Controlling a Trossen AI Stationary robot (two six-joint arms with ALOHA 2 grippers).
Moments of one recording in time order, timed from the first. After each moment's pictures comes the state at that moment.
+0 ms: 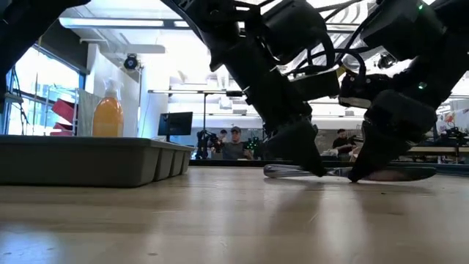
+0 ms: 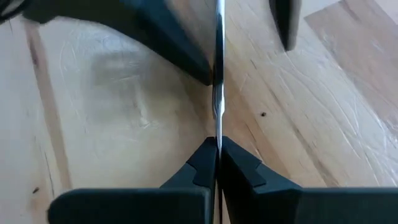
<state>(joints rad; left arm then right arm) -0.10 2.28 1.63 -0.22 -0.29 0.34 0.34 1.54 0.53 -0.04 0.31 0.70</state>
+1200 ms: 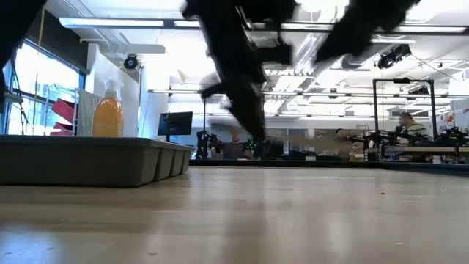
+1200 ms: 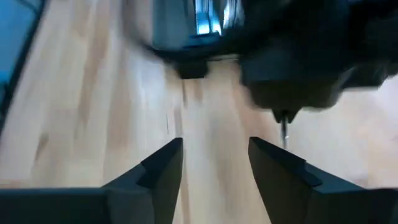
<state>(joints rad) -0.09 2.06 1.63 -0.75 -0.27 0.32 0.48 1.41 0.91 -0.26 0.46 0.38</state>
